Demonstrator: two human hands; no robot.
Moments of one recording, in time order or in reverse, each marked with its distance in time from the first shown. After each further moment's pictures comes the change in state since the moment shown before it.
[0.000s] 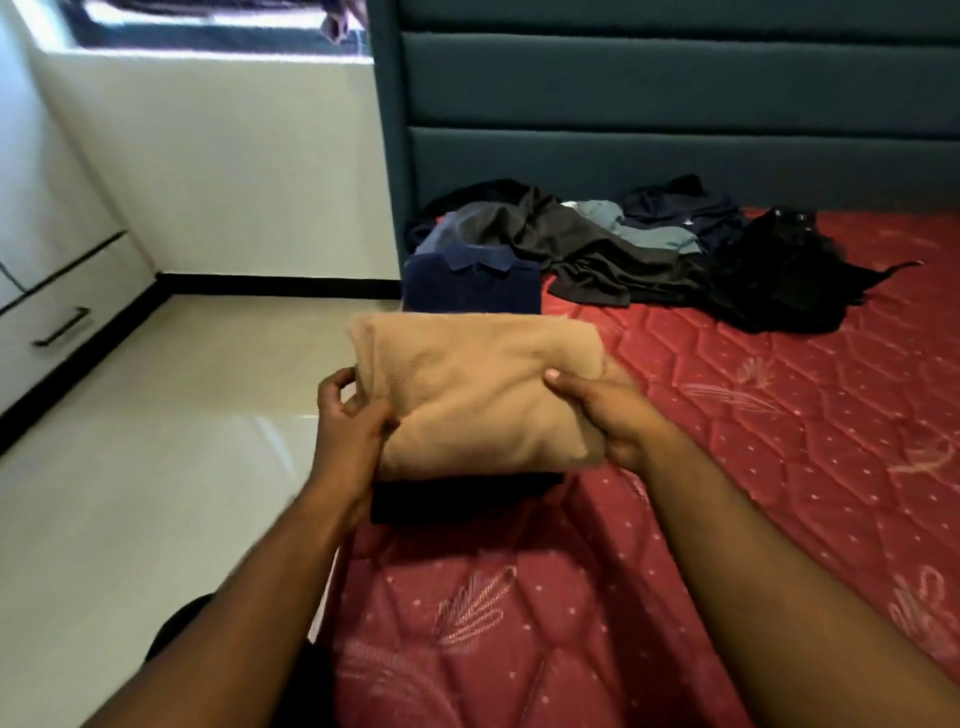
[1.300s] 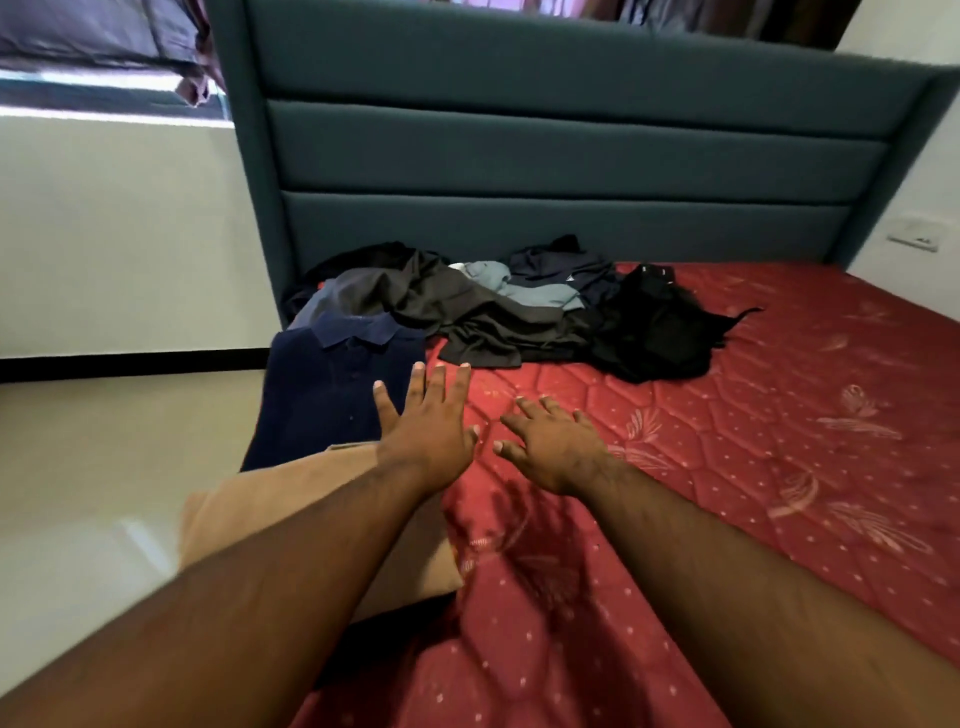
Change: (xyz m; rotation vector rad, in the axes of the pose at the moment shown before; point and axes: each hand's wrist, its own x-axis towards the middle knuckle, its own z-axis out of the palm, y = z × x) left_hand 0.072 0.013 0.211 1.411 -0.357 0.727; right_hand 0.081 -0.020 -0.097 -1.652 -0.027 -0.141
